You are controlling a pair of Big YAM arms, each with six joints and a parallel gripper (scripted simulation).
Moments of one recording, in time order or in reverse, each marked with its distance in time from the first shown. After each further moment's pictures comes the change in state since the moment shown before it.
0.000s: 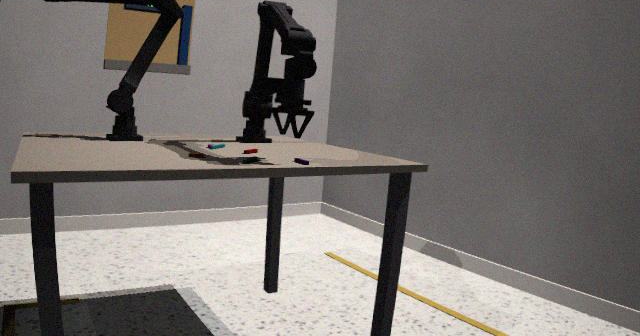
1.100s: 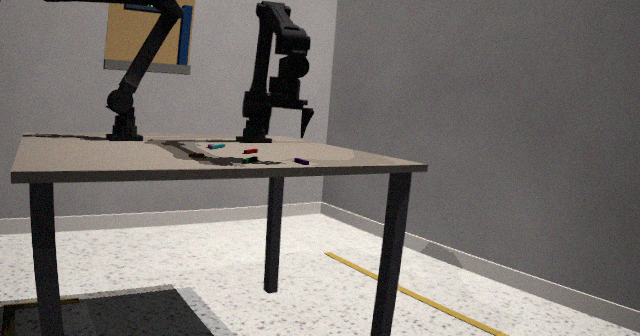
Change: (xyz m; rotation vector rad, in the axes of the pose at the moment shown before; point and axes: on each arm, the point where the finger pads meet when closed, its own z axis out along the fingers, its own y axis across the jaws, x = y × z) left arm -0.018 0.004 0.000 -0.001 0.000 -0.924; right arm 0.000 0.000 0.000 0.000 0.000 0.000
